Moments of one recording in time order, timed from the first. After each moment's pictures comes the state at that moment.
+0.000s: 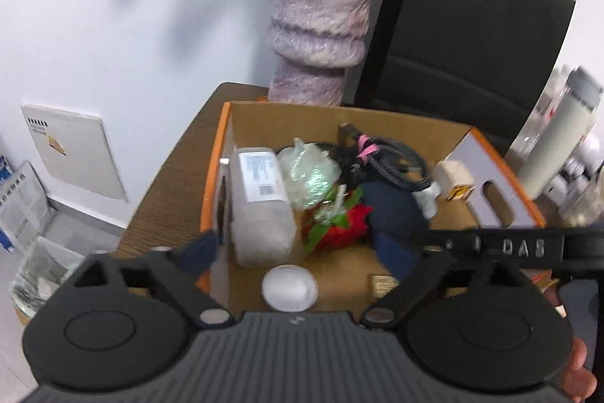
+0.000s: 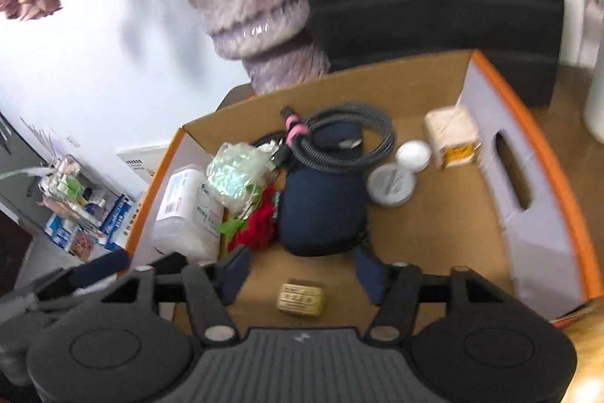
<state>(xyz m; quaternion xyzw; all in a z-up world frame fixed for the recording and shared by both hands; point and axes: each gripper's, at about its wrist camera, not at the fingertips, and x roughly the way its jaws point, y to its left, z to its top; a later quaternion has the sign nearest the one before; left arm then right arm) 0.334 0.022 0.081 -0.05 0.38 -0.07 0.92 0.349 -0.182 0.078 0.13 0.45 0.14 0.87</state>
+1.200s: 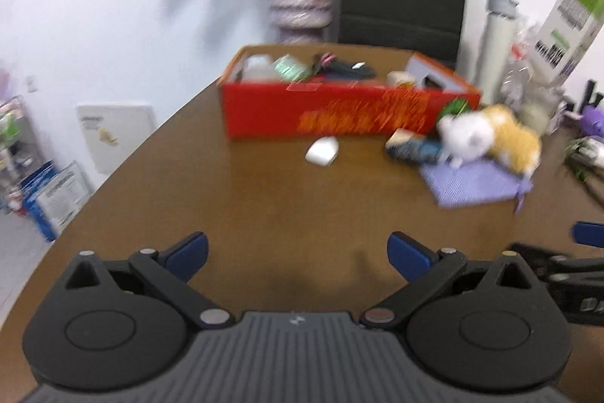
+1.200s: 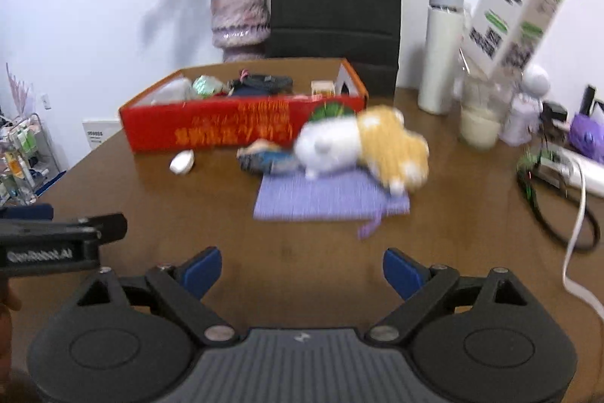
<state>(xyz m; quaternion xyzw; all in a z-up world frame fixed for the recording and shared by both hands) 0.075 -0.013 0.022 0.01 0.32 -0.01 0.95 0.048 -0.244 0.035 0.00 0.32 0.05 0.95</state>
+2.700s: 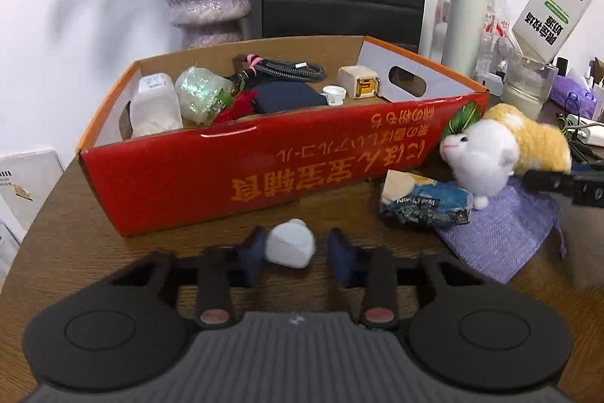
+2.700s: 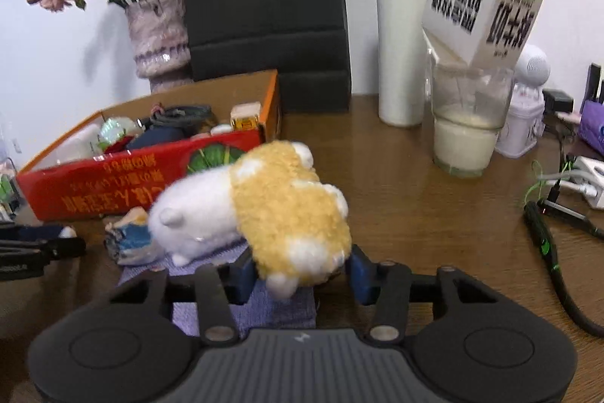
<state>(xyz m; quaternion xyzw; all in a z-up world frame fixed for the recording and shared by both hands) 0.230 -0.024 -0.002 0.06 0.32 -0.16 0.93 0.176 -0.324 0.015 0.05 0.29 0.03 0.96</state>
